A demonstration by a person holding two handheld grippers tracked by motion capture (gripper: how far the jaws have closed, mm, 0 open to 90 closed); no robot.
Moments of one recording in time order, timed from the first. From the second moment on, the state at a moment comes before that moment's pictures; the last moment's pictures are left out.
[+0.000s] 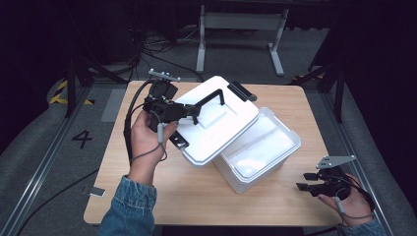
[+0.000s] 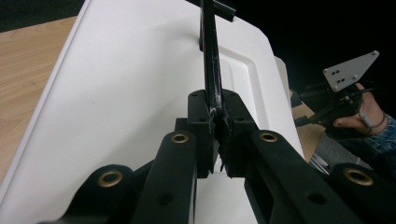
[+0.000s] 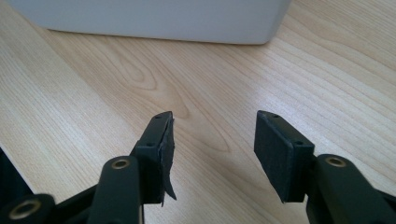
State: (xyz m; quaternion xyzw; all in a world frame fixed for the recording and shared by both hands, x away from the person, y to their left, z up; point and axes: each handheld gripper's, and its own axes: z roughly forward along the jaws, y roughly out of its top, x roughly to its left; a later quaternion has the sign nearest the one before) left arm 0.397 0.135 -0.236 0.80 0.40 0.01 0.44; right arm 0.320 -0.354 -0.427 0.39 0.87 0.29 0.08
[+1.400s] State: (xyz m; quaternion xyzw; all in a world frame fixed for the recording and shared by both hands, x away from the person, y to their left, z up) left arm 0.395 0.223 -0.326 0.75 0.52 0.03 0.40; right arm 0.320 -0.347 -0.433 0.39 0.87 0.28 0.09
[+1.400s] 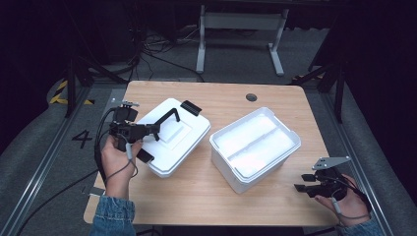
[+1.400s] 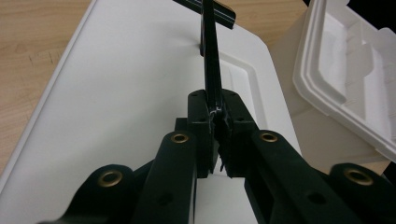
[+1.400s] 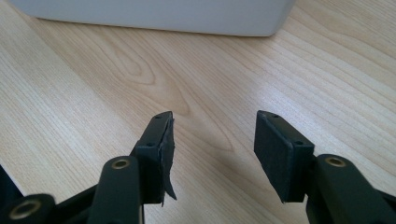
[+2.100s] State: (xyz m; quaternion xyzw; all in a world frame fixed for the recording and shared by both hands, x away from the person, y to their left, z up) left arm 0.408 0.232 -0.383 0.75 0.54 -0.01 0.38; right arm 0.321 -0.342 -0.438 0.38 0.88 0.27 0.08
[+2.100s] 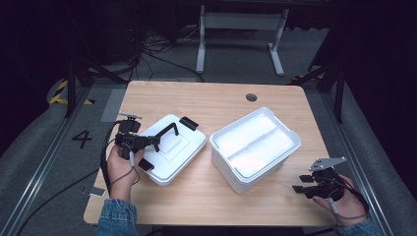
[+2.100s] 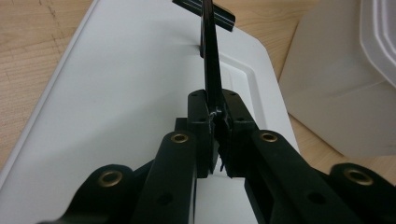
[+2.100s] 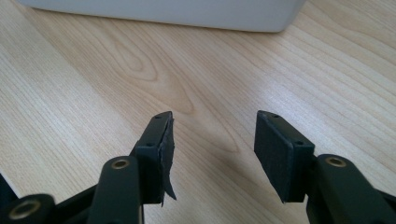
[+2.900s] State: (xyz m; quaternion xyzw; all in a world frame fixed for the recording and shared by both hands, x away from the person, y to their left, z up) left arm 0.422 0.249 -0.420 0.74 0.55 -0.06 0.38; right arm 0.320 -0.341 -0.440 0.38 0.88 0.27 0.08
